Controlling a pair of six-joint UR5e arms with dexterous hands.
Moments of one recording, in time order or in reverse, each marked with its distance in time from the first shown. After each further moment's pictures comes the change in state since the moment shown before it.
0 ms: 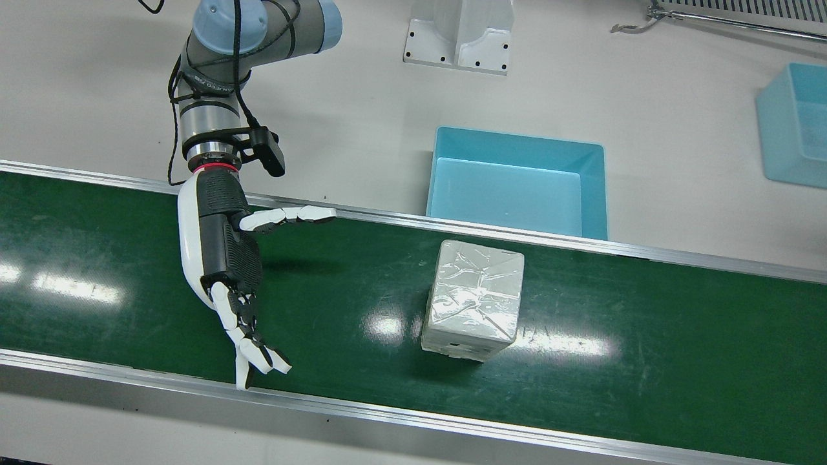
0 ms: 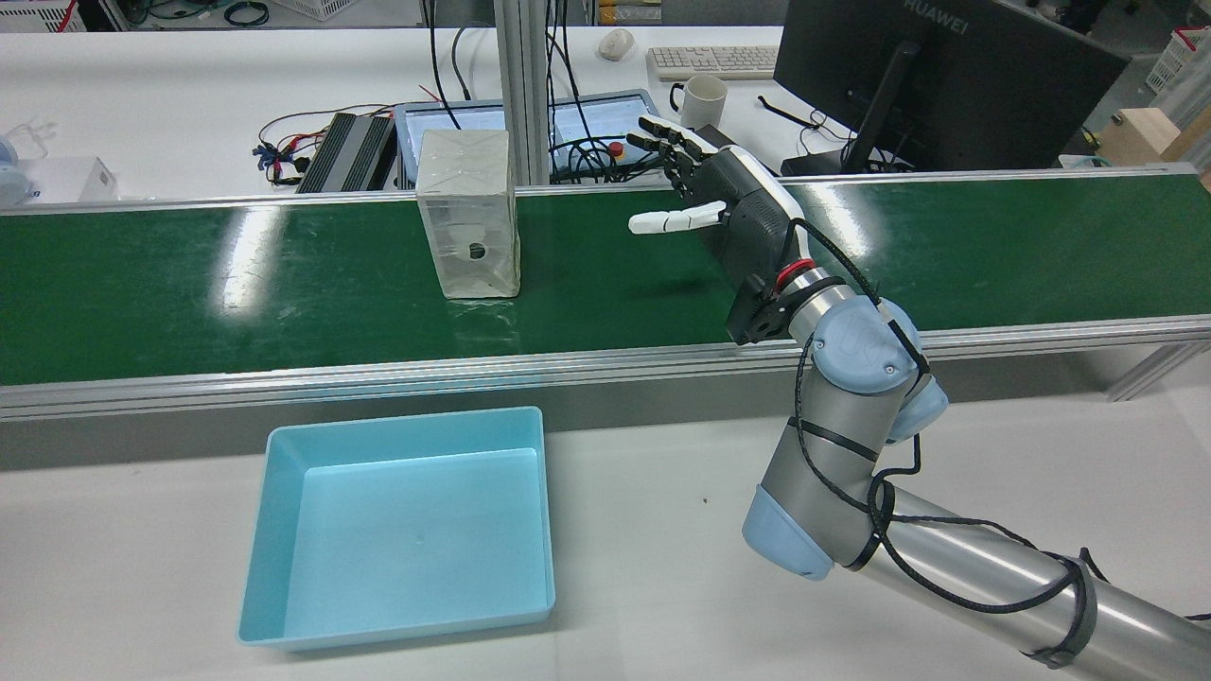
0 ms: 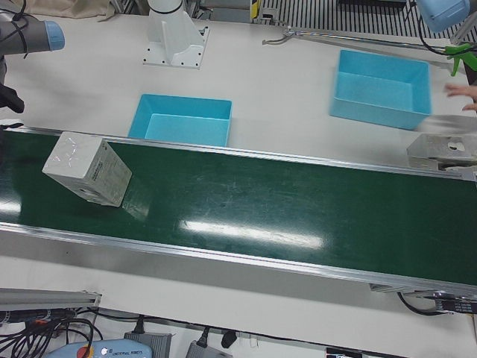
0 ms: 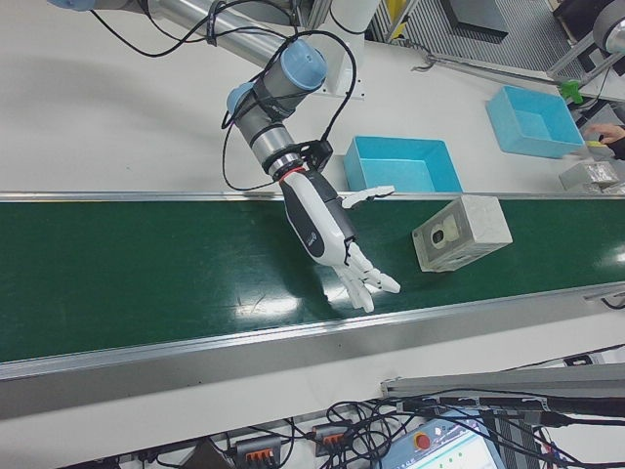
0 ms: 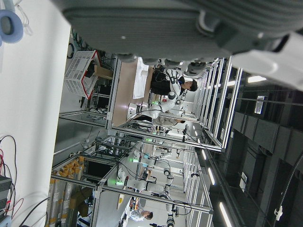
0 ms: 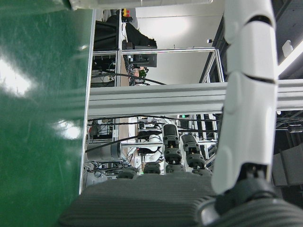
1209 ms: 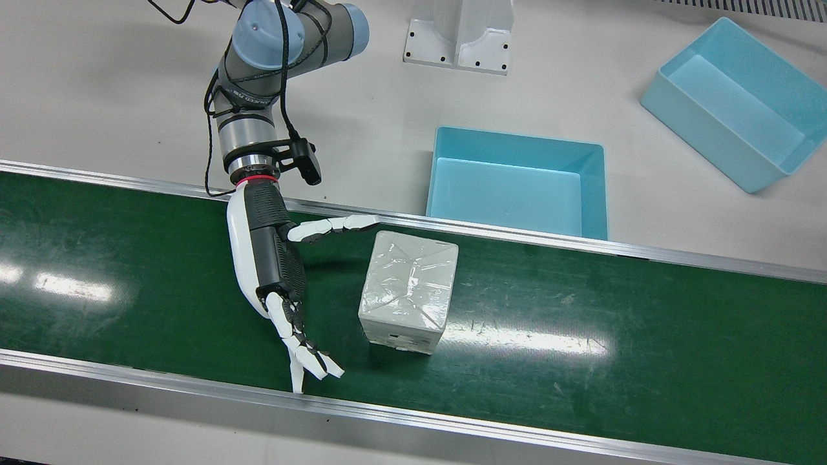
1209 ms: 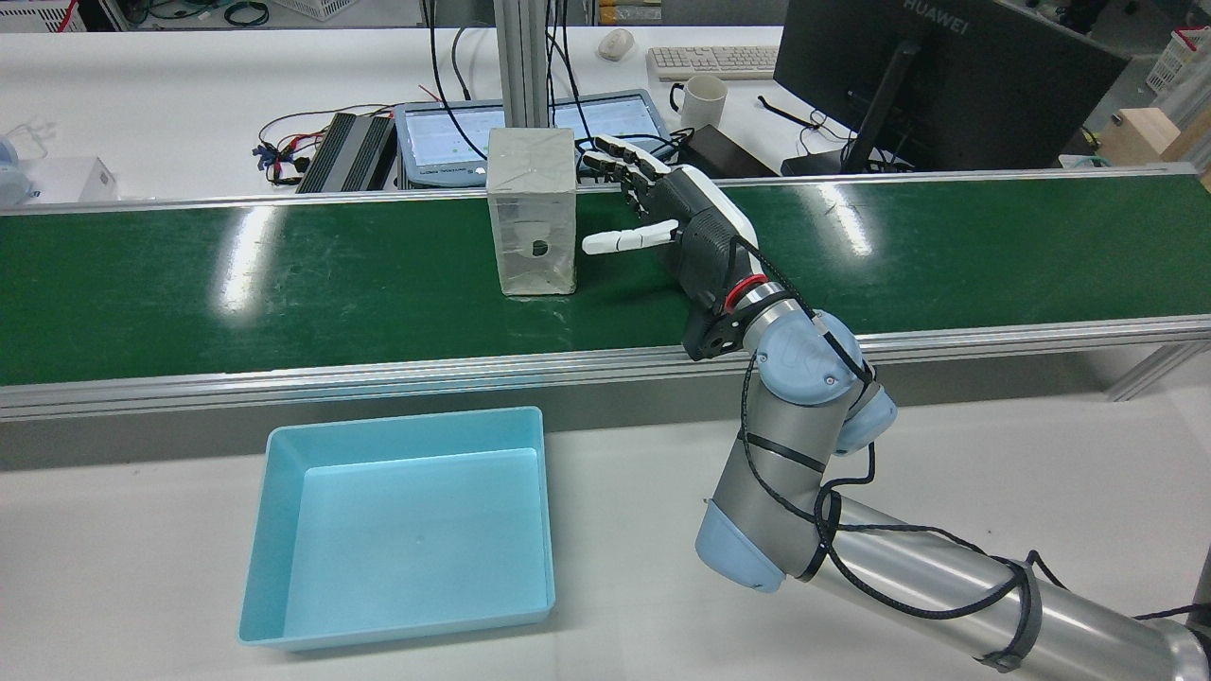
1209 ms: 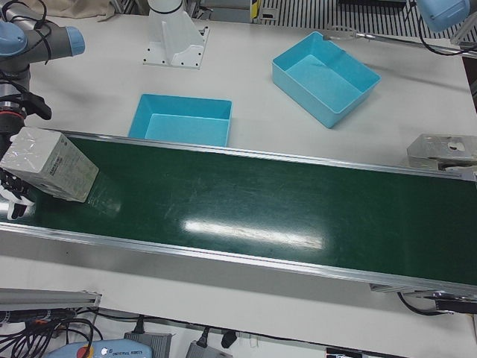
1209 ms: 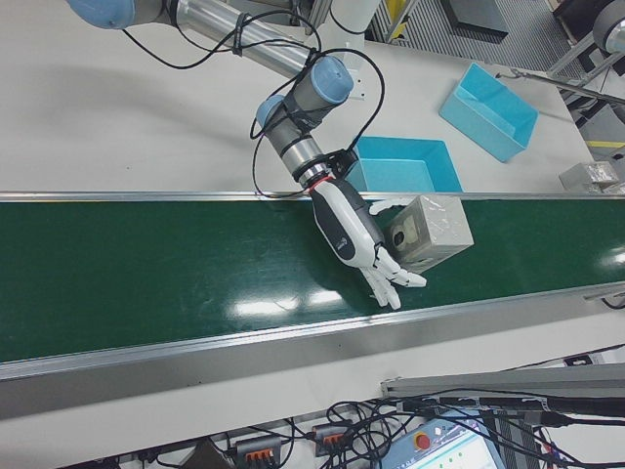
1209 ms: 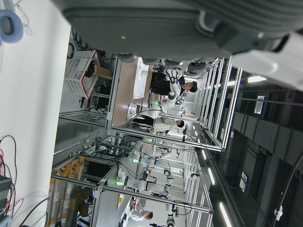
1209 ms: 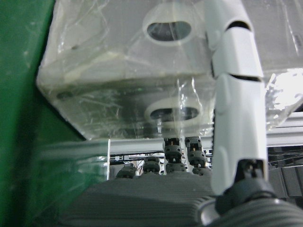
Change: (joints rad) left arm 0.000 0.000 0.000 0.000 0.000 0.000; right arm -0.057 0.110 -0.113 0.004 0.009 -0.004
